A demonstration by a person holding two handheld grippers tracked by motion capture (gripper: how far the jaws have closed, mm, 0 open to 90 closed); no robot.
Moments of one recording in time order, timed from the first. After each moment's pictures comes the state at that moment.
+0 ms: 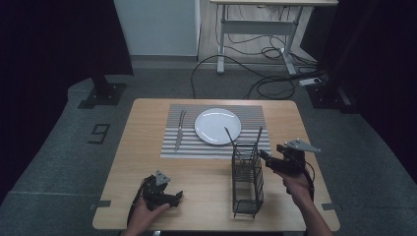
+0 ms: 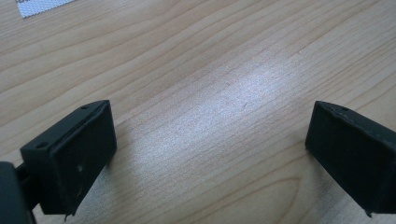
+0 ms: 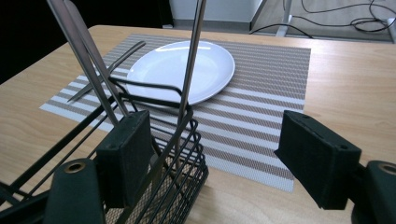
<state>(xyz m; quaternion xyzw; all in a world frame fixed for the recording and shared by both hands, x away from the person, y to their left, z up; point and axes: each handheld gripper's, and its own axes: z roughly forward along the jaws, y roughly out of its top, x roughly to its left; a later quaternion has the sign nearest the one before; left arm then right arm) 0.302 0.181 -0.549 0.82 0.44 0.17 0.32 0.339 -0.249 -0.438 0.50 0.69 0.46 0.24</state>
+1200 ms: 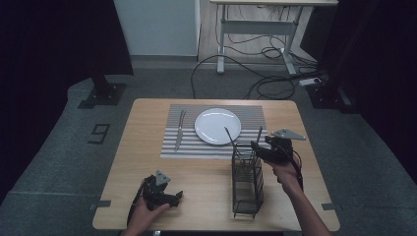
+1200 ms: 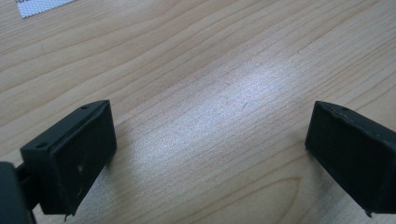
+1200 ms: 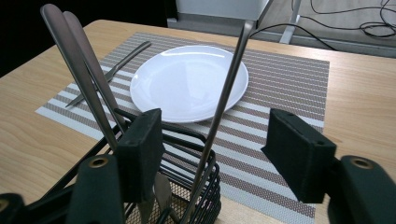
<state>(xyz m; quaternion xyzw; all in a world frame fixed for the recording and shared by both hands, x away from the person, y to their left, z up) 0.302 0.181 -0.549 0.82 0.44 0.17 0.31 0.371 -0.221 -0.432 0.49 0.71 0.45 0.24</state>
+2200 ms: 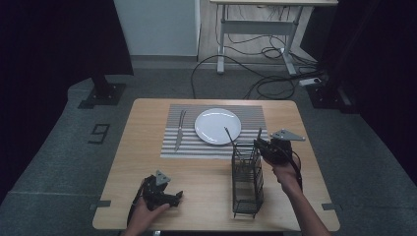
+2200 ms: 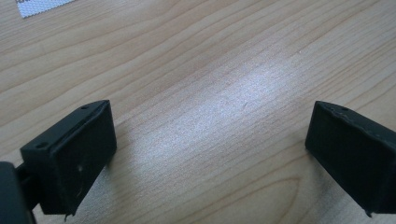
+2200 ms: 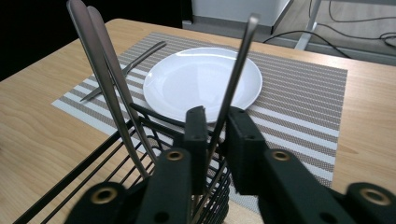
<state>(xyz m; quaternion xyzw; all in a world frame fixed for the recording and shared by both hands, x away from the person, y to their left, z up) 0.302 0.181 -0.549 0.82 0.44 0.17 0.31 0.370 -0.222 -0.434 0.46 0.72 0.46 0.23</state>
